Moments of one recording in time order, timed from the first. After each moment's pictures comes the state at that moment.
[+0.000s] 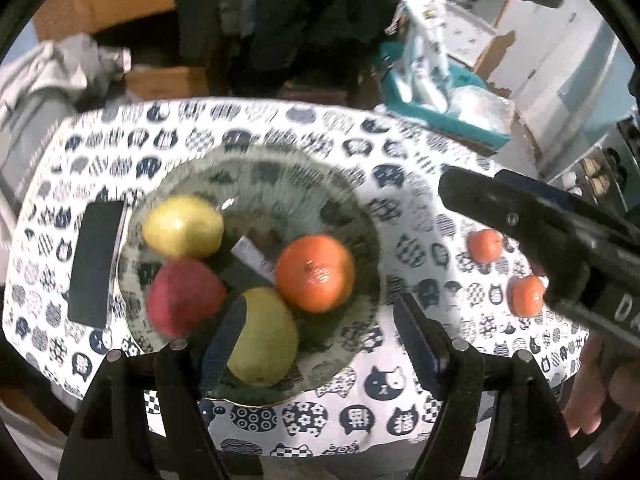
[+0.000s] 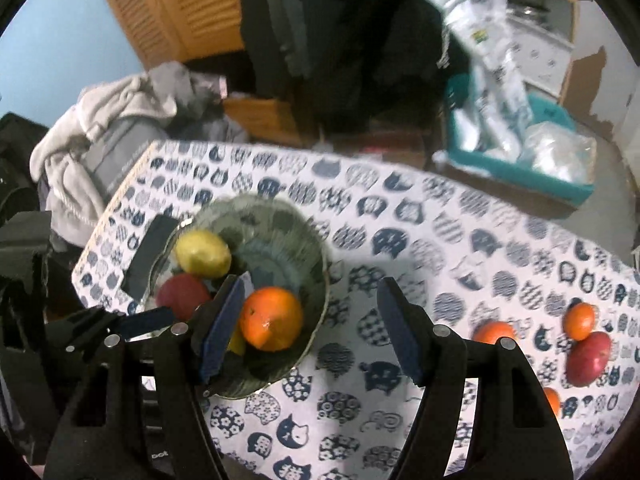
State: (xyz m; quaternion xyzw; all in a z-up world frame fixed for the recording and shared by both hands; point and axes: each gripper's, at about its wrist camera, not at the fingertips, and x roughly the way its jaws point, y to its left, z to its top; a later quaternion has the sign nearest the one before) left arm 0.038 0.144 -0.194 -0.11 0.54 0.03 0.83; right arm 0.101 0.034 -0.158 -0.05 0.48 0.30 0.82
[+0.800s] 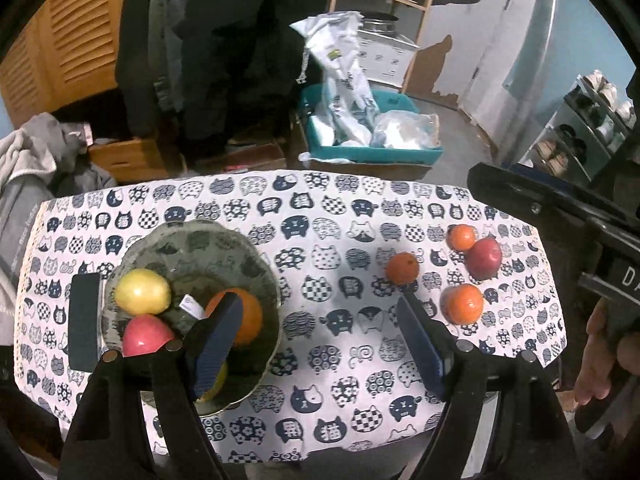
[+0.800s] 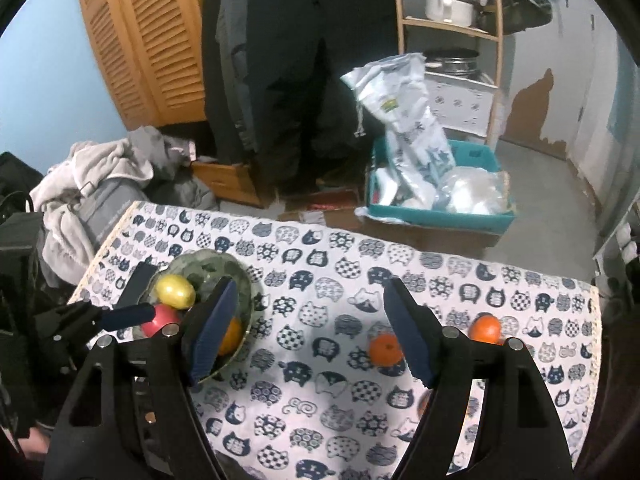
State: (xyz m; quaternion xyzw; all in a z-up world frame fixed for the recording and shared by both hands) left arm 0.038 0.071 -0.127 -0.07 0.48 -0.04 0.87; right arm 0.084 -0.070 -0.083 -0.04 0.41 0.25 0.88
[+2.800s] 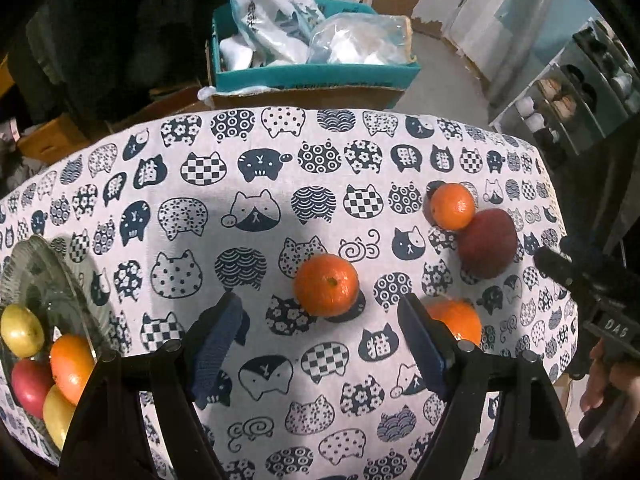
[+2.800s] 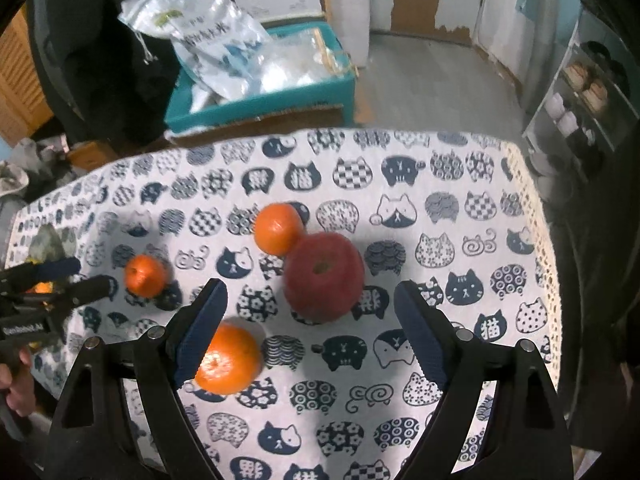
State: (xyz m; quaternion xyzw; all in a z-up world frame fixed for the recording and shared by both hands) left arm 0.155 -0.052 -0.240 -0.05 0.59 -0.08 0.80; right arm 0.149 -0.281 -0.218 0.01 0.54 0.08 0.84
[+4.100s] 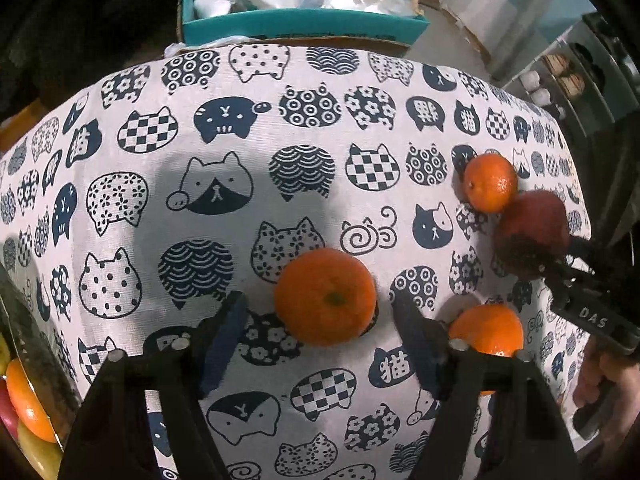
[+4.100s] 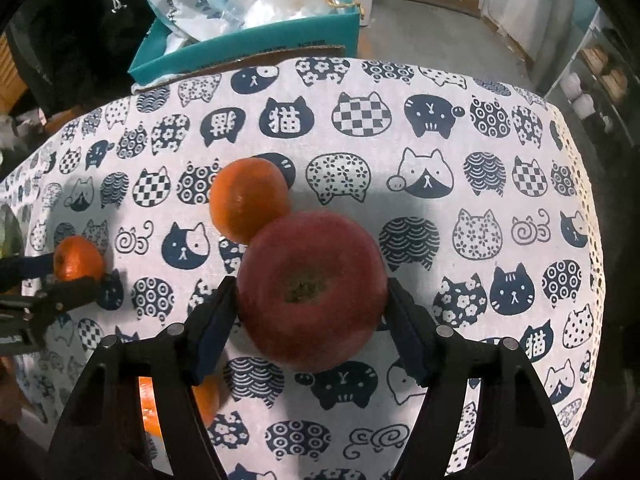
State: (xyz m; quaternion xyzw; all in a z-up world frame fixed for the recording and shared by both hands) left arm 0.172 -0.068 -0.303 -0.03 0.63 -0.10 0.77; right arm 0.172 -0.274 -0.286 -0.01 0.58 0.07 0.81
